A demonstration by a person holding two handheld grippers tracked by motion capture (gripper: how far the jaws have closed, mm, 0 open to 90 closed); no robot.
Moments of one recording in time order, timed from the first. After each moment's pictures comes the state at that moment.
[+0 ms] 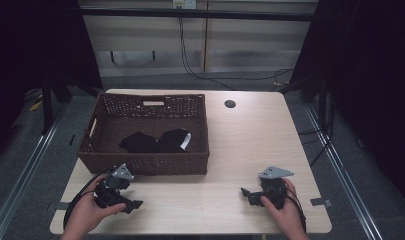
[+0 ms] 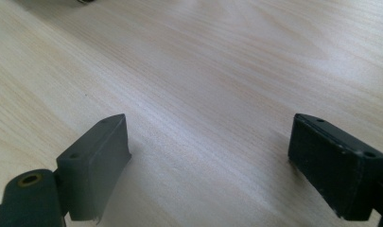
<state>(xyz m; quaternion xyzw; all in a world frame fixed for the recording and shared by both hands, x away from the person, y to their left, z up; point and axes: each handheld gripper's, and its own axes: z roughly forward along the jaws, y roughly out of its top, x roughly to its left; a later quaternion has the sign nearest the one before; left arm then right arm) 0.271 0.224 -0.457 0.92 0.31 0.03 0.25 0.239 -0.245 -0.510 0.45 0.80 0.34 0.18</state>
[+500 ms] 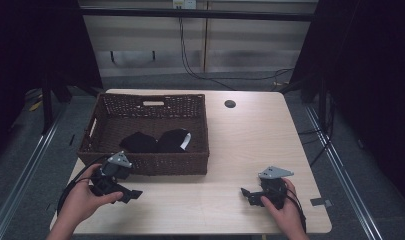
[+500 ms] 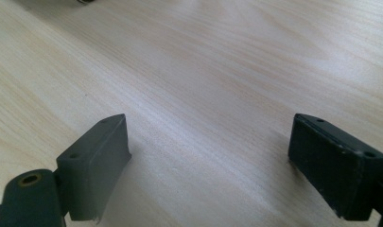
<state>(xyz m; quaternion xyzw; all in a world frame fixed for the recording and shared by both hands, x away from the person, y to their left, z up) 0.285 0.221 -0.408 0.92 0.30 0.02 0.25 0.239 -0.245 -0.510 0.45 0.80 0.34 0.18</state>
